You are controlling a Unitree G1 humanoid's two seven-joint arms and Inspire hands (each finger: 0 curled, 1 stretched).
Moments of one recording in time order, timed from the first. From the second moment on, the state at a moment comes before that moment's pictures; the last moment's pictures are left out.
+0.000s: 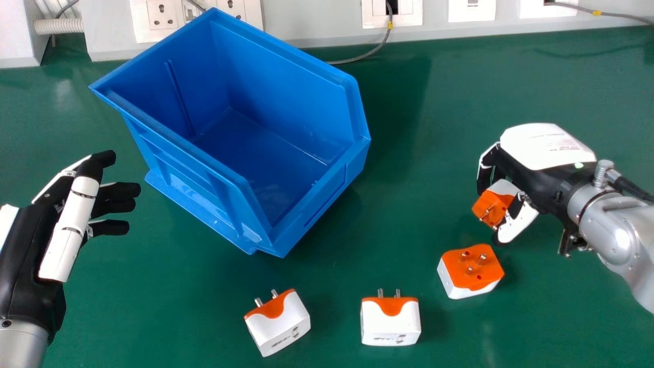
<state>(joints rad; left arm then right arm) 0.26 0.30 0.38 -0.37 -0.11 0.16 -0.17 -0.65 -0.65 0.42 0.73 -0.75 -0.21 0.06</state>
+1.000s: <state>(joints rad) 0.25 0.30 0.38 -0.36 -0.10 0.16 -0.17 -0.65 -0.68 0.38 0.65 -0.75 -0.26 0.05</state>
